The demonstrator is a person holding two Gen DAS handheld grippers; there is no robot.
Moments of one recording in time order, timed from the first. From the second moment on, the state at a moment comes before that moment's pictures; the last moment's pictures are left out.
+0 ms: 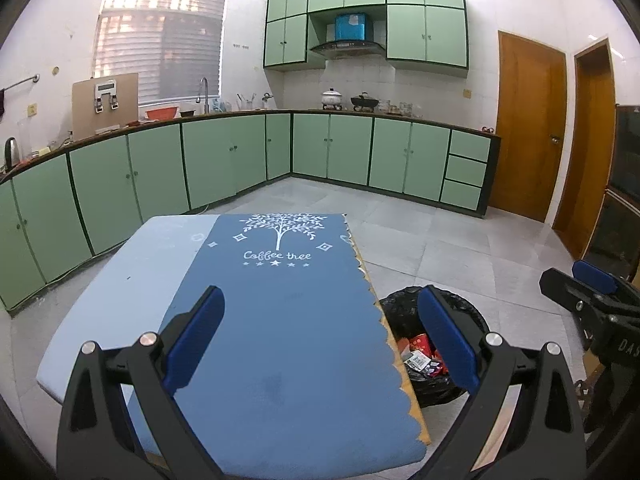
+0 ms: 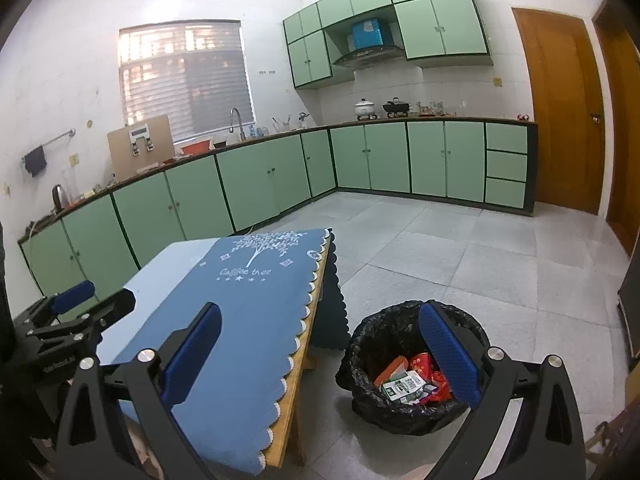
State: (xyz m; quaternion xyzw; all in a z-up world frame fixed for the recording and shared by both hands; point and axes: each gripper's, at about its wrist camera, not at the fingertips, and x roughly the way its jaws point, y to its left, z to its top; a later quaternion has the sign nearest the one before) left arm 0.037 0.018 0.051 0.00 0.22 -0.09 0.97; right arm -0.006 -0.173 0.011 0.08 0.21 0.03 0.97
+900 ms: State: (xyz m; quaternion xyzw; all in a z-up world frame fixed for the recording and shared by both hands) left arm 0.019 0.030 0.035 0.01 0.20 -0.08 0.98; right arm -0.019 -0.160 -0.001 0.08 0.21 0.03 0.97
